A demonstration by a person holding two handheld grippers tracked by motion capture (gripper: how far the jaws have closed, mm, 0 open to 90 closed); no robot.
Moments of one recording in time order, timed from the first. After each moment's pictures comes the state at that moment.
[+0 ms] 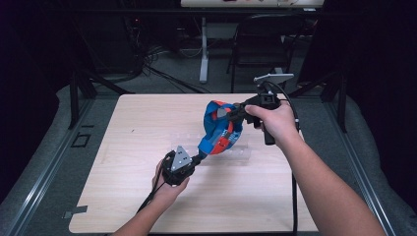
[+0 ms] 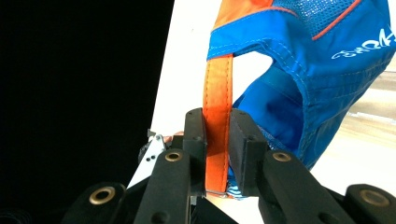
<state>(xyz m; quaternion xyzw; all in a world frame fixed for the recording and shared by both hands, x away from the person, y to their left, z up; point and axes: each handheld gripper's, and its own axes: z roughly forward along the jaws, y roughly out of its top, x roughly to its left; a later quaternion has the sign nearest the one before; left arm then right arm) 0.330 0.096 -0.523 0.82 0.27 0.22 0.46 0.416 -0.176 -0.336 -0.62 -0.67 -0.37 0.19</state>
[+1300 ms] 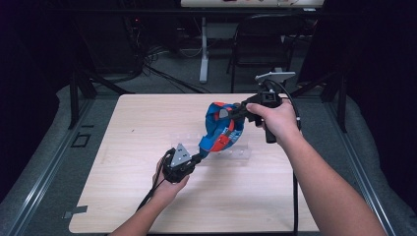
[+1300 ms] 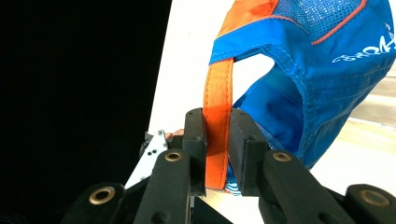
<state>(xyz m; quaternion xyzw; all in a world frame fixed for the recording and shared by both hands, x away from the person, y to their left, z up) 0.340 0.097 -0.529 0.82 0.27 0.20 0.46 0.419 -0.180 -0.334 -0.62 -0.67 -0.37 0.19</state>
